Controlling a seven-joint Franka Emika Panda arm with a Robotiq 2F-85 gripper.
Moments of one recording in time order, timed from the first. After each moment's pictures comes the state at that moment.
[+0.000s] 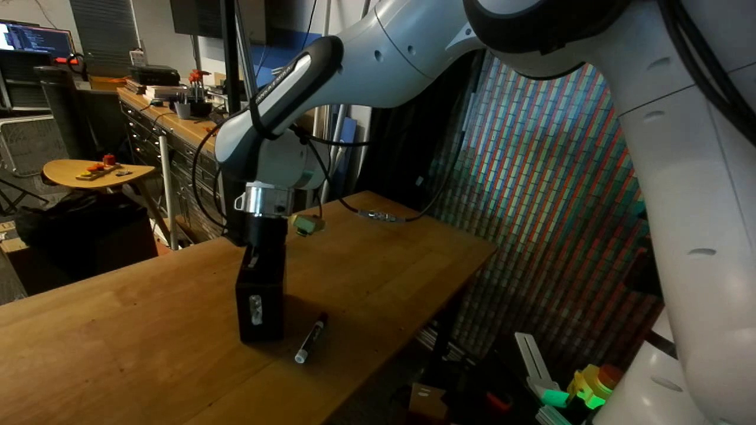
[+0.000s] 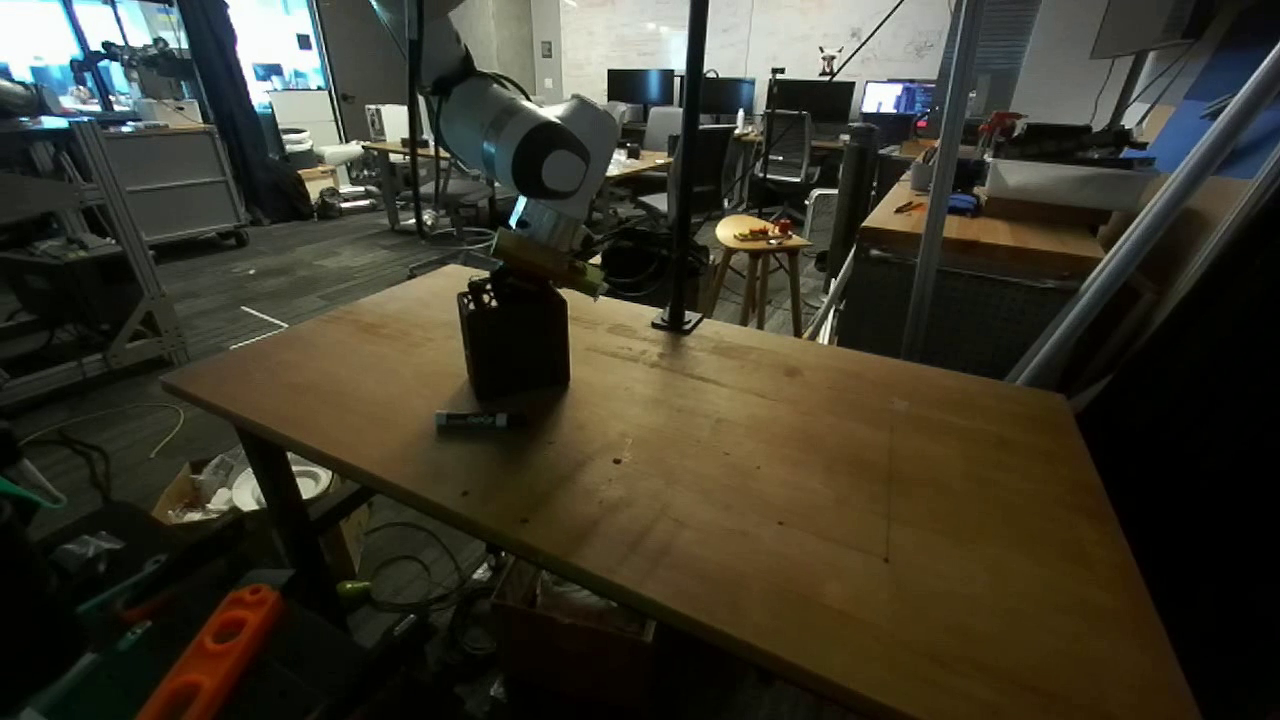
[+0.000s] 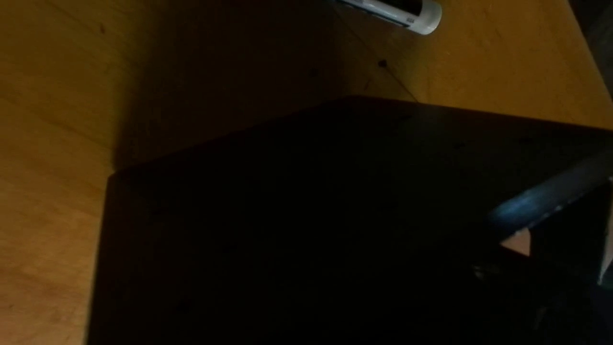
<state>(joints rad) -0.10 0.62 0.20 -1.80 0.26 2.12 -0.79</state>
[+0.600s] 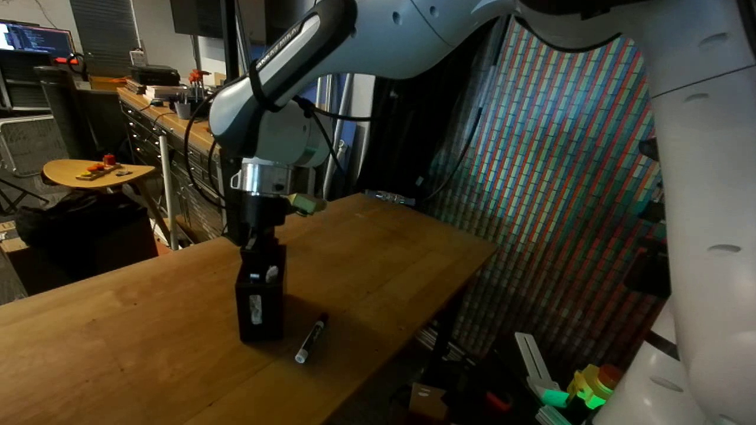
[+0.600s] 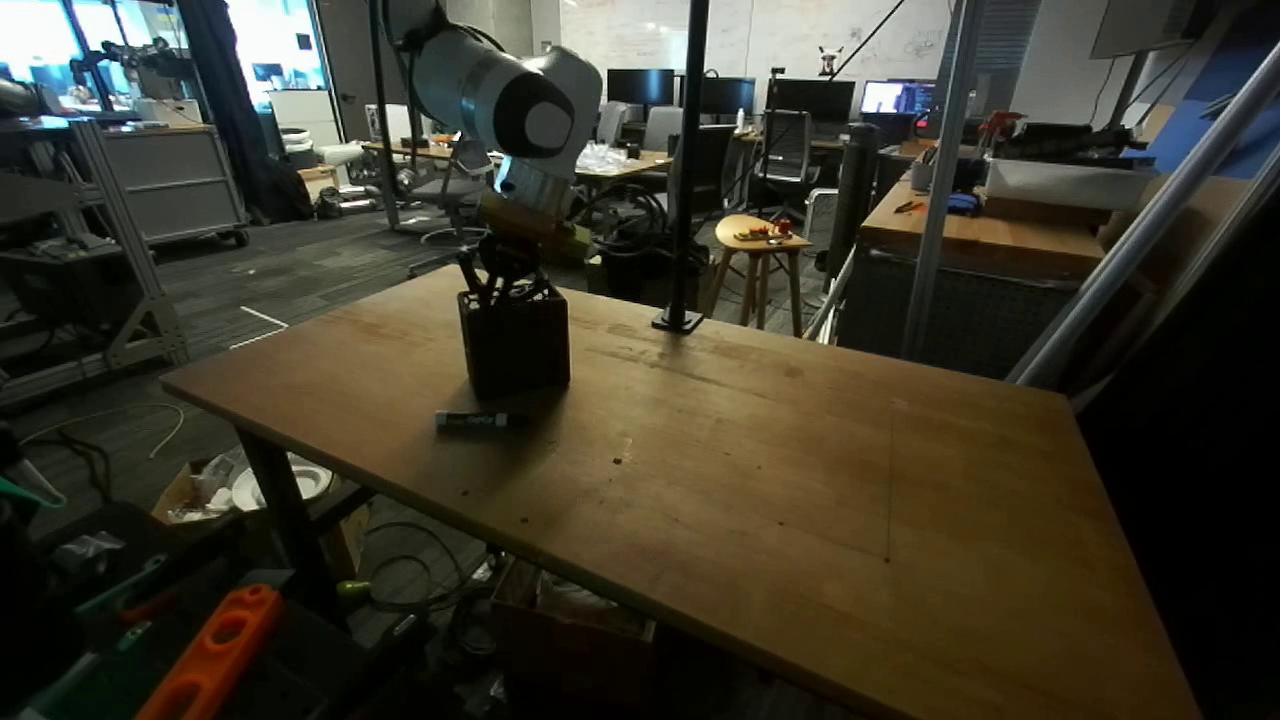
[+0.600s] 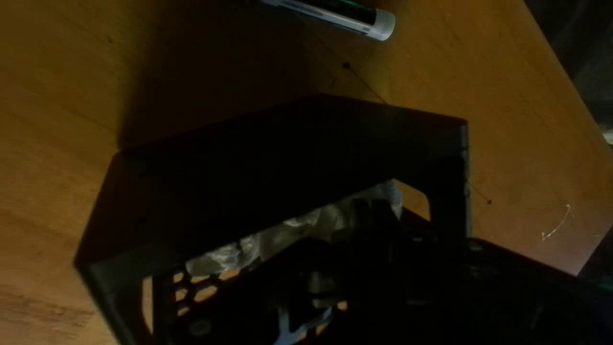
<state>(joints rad) -0.08 0.49 0.20 -1.87 0.24 2.11 -0.74</state>
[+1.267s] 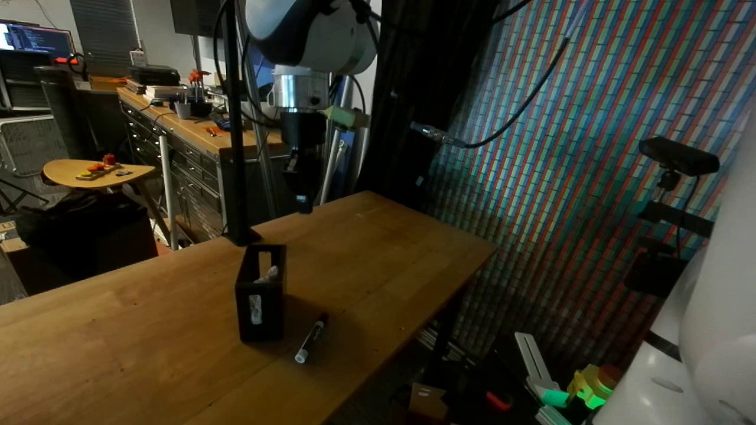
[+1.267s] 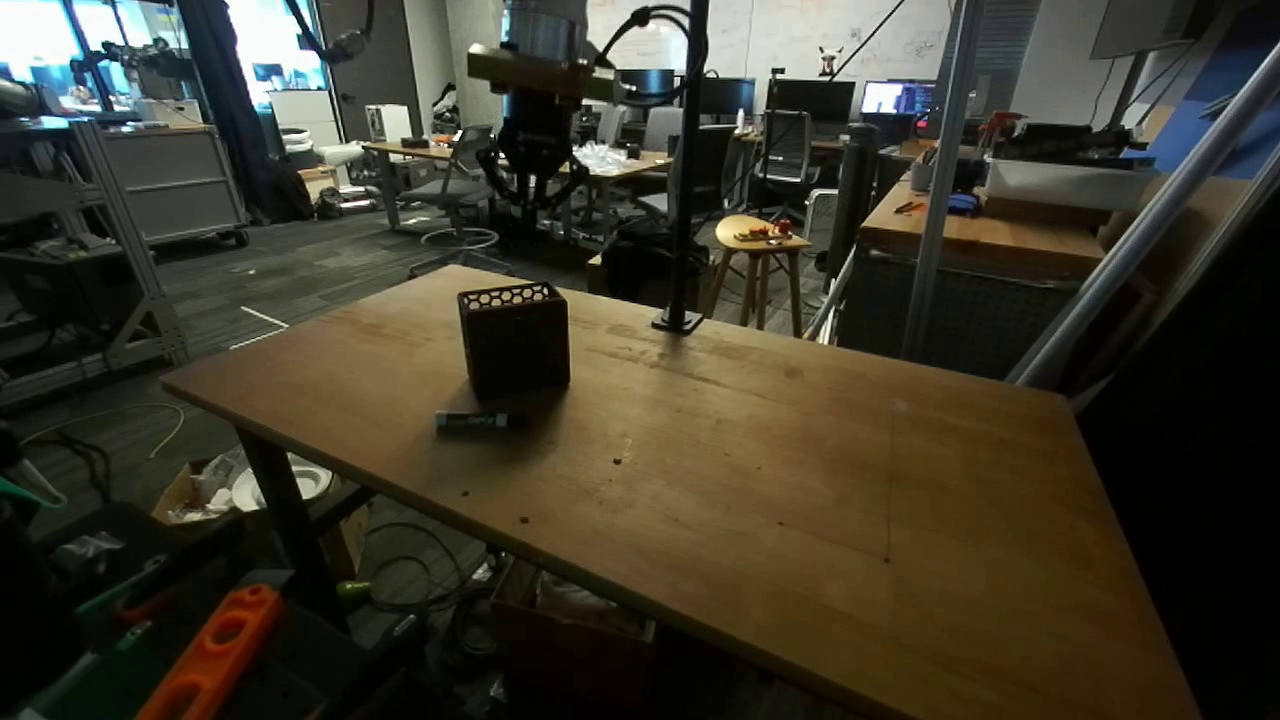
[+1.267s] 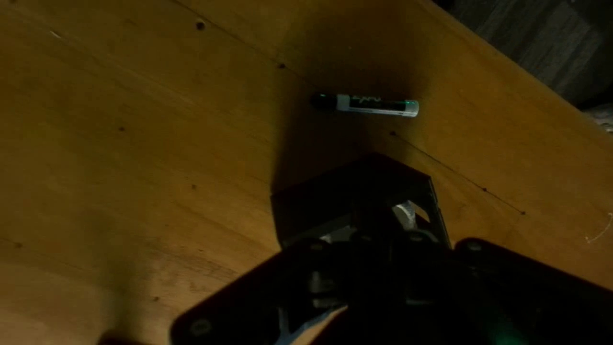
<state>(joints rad) -0.06 0.17 0.09 -1.93 0.03 1.95 -0.54</state>
